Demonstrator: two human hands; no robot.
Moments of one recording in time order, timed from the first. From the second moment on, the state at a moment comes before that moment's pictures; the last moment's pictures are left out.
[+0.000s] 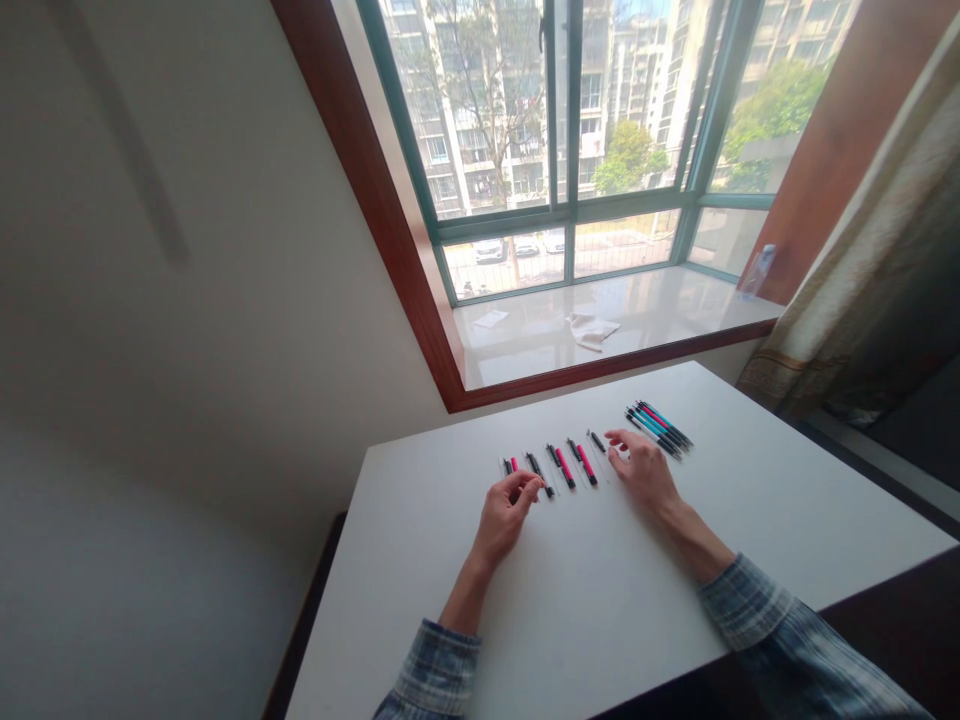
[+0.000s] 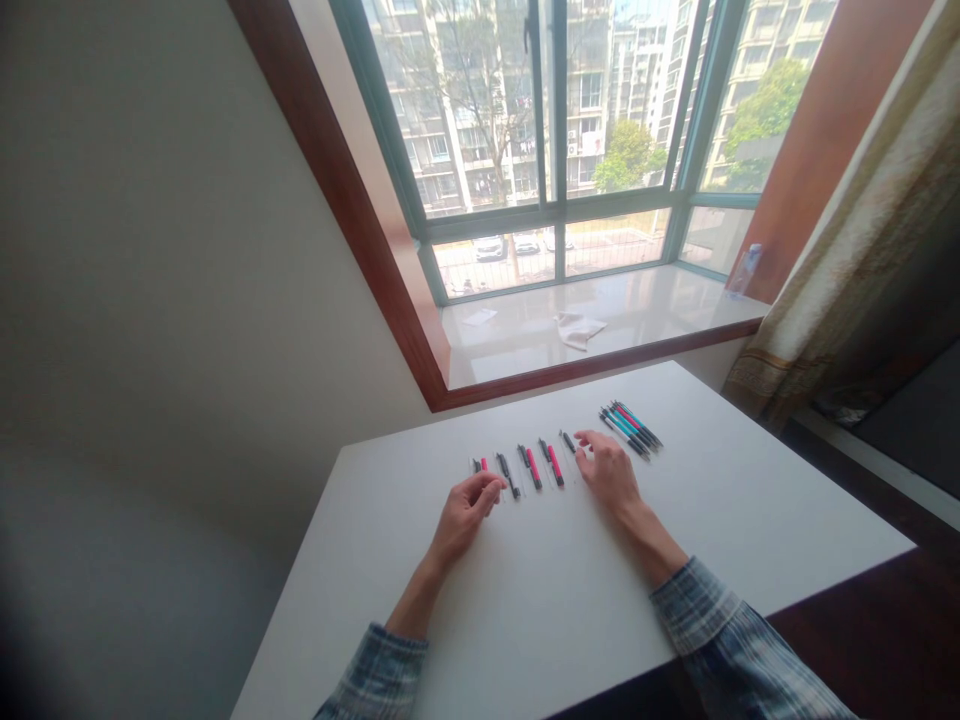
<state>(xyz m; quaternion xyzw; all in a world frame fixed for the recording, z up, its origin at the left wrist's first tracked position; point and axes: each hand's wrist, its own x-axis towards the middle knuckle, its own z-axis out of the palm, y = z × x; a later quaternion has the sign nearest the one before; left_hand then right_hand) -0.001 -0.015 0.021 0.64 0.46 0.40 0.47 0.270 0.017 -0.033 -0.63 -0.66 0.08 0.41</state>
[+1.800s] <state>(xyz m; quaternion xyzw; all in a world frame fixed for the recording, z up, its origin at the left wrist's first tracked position) -0.004 -0.006 0.014 0.49 0.45 0.56 0.50 0.166 -0.031 0.000 -0.39 -0.69 0.34 0.50</state>
